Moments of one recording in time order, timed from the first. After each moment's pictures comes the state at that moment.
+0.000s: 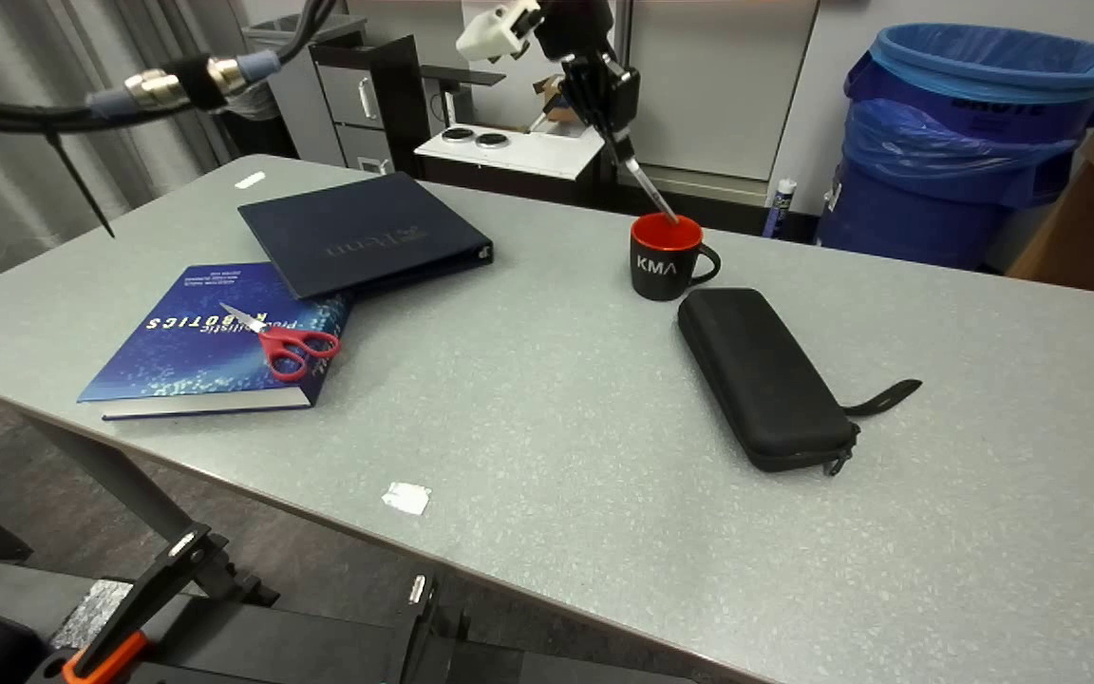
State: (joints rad) arm 0.10 0.52 -0.32 -1.77 -0.39 2.37 0.97
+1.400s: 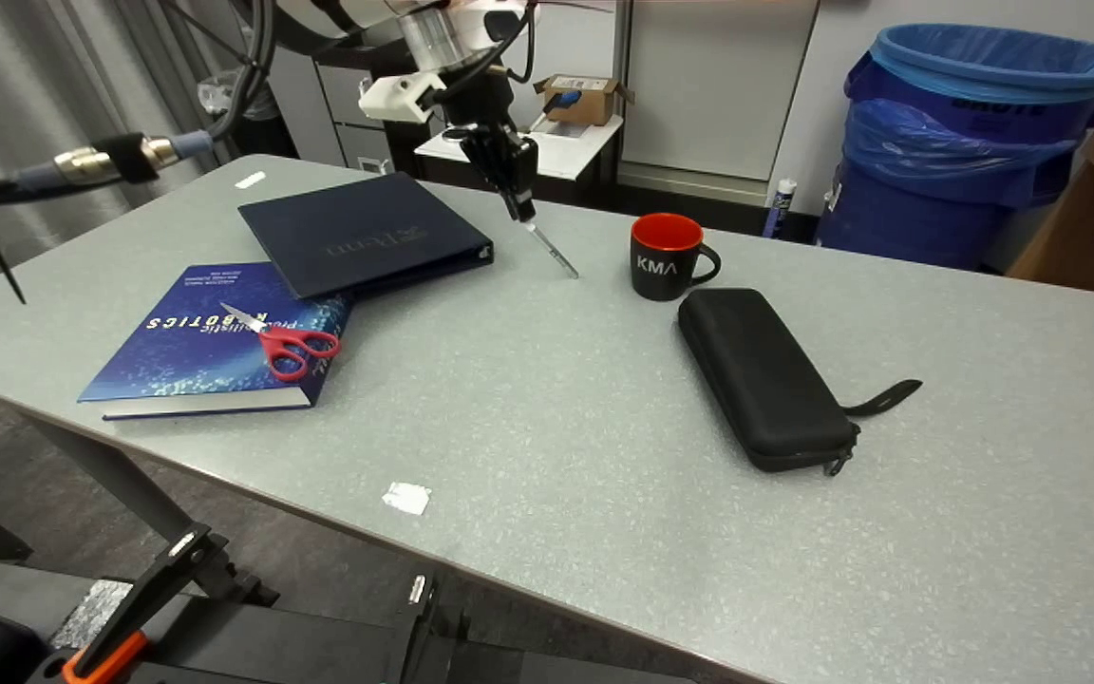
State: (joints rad) arm 0.12 0.54 -0.19 -1.89 -0.33 2.44 0.93
